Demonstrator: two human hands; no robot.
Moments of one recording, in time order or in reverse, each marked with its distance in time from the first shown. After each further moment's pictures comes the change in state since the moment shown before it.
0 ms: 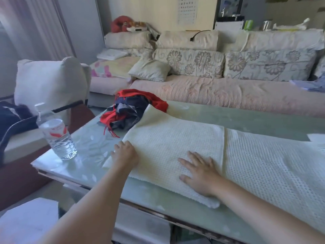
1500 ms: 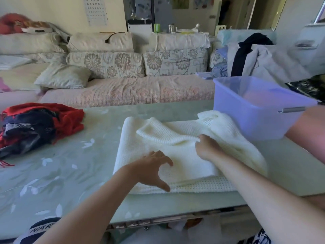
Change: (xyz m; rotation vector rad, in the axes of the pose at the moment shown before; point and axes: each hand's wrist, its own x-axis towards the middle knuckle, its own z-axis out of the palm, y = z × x) left_hand -0.174 0.270 0.024 0.039 -0.397 1.286; right_hand -0.178 0.227 -0.052 0.481 0.369 0.834
